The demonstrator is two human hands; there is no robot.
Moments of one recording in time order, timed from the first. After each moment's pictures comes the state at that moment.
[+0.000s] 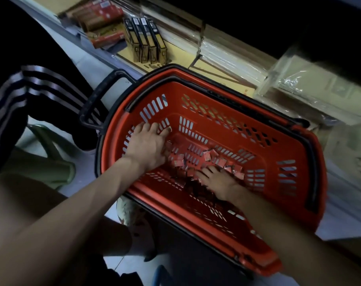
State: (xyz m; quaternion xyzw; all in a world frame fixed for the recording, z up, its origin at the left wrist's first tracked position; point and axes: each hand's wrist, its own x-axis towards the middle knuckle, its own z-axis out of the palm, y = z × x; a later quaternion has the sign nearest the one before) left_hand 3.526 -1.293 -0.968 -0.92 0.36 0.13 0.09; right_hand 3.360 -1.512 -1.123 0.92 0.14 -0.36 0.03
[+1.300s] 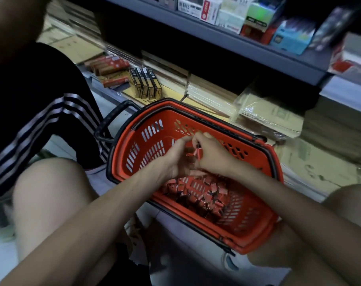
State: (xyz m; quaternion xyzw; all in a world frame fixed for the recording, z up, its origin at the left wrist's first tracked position) left_hand 3.461 -1.366 -0.891 -0.52 -0.12 0.56 -0.64; right_hand 3.397 -1.489 -0.880 0.94 -0.07 -0.08 -0.32
